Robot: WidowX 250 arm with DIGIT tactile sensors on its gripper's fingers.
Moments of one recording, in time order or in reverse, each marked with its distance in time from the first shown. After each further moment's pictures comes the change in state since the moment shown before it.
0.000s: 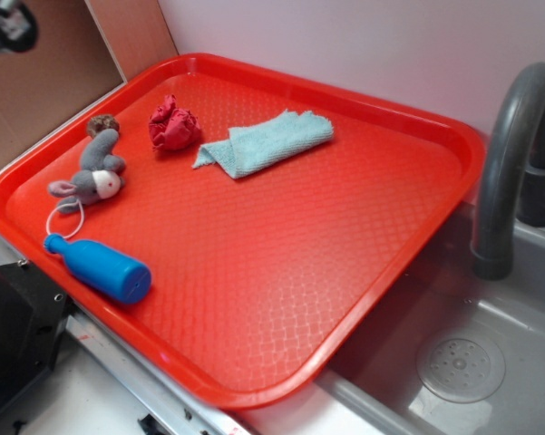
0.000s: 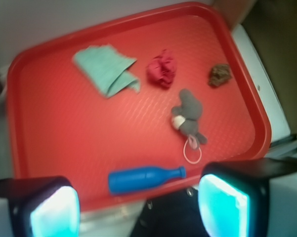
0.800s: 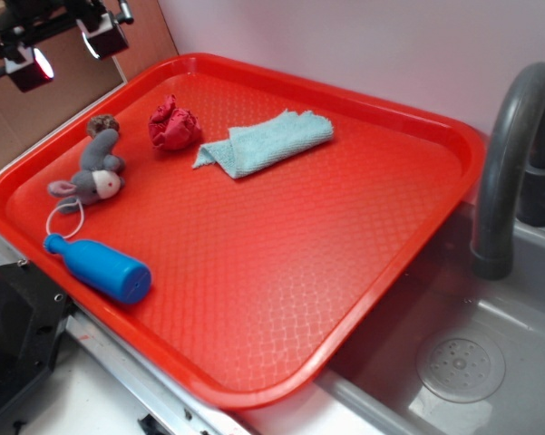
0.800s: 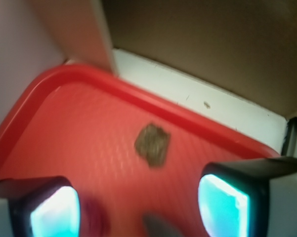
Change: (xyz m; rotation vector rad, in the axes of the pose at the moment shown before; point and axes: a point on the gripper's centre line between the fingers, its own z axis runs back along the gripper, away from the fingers) arm 0.108 0.095 -0.111 0.244 -0.140 0.720
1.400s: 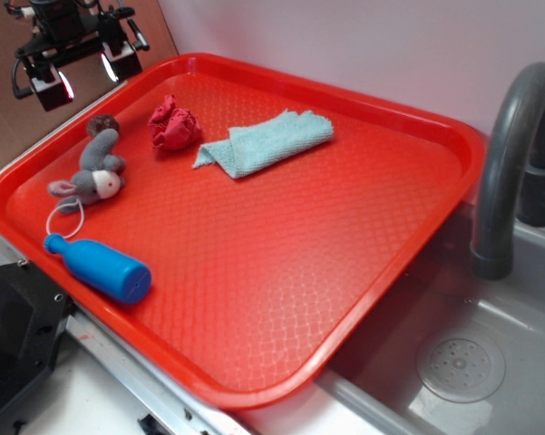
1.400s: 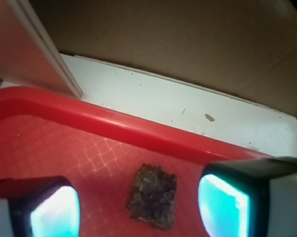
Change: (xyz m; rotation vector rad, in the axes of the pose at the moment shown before) arm 0.014 0.001 -0.047 0.131 0.050 0.105
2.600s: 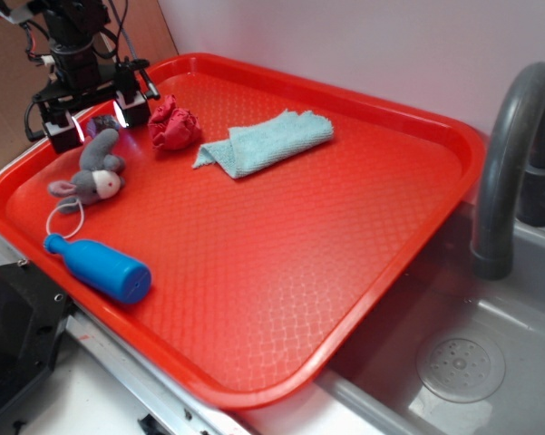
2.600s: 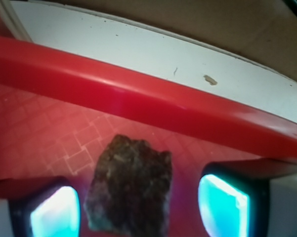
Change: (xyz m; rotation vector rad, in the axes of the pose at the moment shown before) arm -0.020 0.009 -0.037 0.070 0.001 0.016
